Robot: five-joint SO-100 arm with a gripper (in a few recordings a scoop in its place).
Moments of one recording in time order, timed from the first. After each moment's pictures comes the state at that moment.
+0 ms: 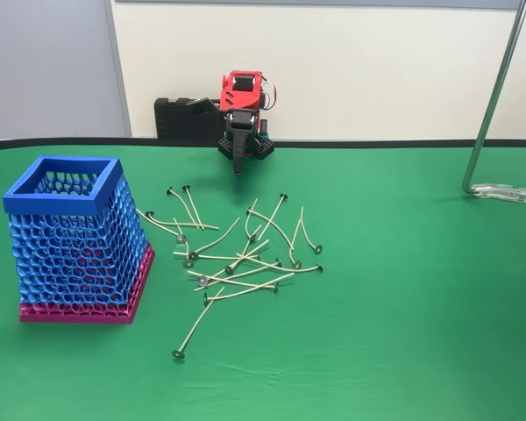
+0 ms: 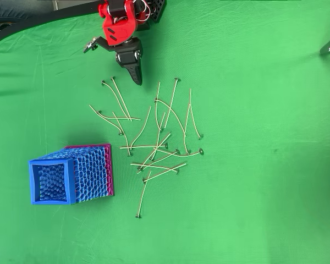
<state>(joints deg) 3.5 190.0 176.4 49.7 -4.6</state>
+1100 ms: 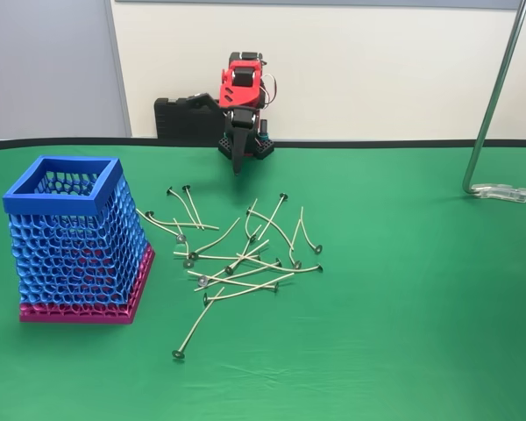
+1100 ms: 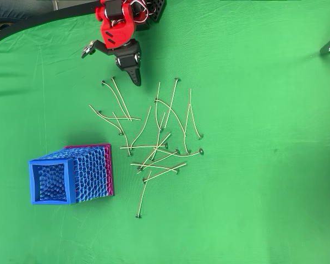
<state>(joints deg) 3.1 166.9 164.1 44.2 -11.0</state>
